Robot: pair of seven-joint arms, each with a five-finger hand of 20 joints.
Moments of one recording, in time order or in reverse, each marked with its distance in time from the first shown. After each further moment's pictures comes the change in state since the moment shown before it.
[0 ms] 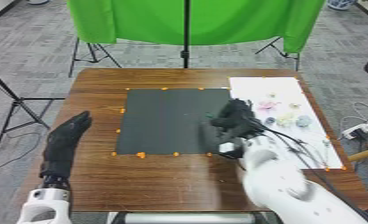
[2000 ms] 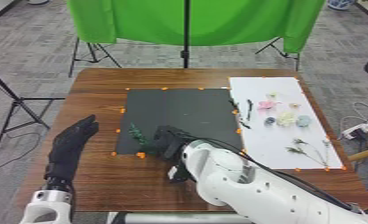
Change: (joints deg) left arm 0.0 1.1 0.7 1.2 -1.7 -3.0 -0.7; right arm 19.2 -10.3 -22.8 8.4 10.4 -21.1 -0.8
